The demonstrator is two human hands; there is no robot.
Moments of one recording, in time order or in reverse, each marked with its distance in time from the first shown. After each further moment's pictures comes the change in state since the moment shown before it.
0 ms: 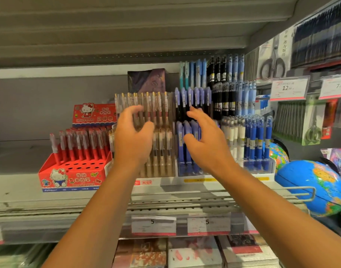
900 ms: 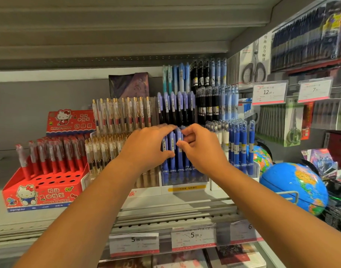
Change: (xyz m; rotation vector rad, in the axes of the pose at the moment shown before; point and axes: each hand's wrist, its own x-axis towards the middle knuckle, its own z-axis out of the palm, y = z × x) left_hand 0.034 -0.011 0.054 0.818 -0.544 0.532; right_hand 0.020 0.044 -0.010 -0.093 0.044 0.111
